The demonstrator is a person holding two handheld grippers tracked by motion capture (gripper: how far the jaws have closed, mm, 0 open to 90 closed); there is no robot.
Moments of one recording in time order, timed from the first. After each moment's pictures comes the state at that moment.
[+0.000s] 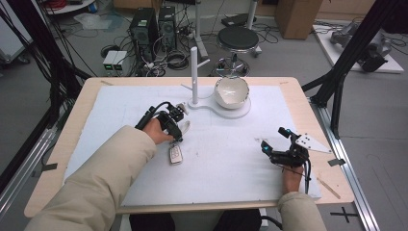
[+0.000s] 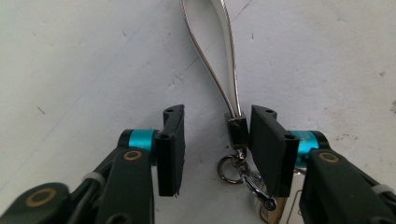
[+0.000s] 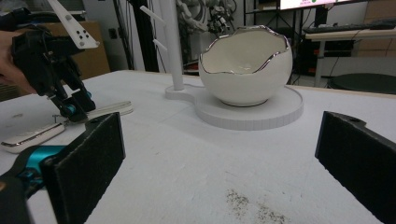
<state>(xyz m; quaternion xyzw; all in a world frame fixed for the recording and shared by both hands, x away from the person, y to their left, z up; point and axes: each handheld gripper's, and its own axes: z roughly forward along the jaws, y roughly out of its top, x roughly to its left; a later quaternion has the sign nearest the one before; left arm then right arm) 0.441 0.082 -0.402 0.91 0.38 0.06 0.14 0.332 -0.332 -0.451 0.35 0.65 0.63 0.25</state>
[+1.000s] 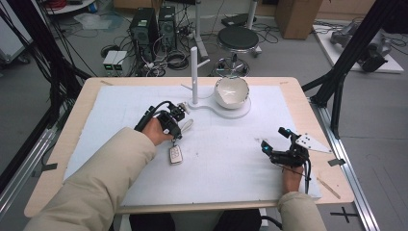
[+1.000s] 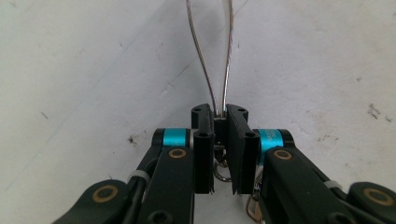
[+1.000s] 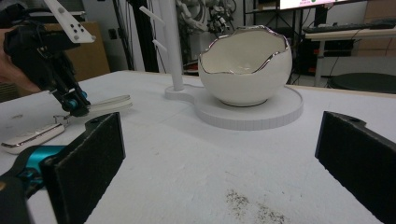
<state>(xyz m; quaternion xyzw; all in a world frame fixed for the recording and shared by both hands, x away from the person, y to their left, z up) 0.434 0.079 -0.392 0.92 0.36 0.08 0.16 0.332 -0.333 -0.451 0.35 0.65 0.63 0.25</state>
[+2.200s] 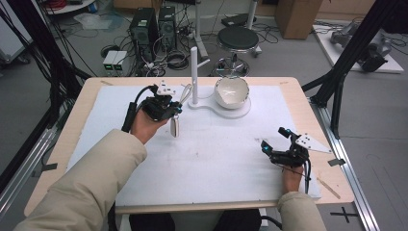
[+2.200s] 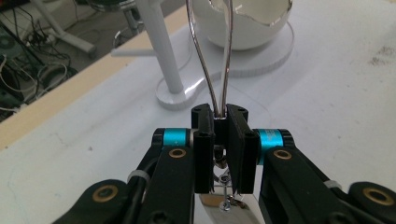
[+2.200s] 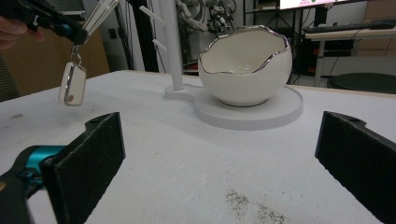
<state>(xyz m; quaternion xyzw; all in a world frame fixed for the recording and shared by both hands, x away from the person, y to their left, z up) 0.413 0.111 -0.328 0.82 0.33 0.23 0.41 0.332 -0.332 -0.451 0.35 0.65 0.63 0.25</state>
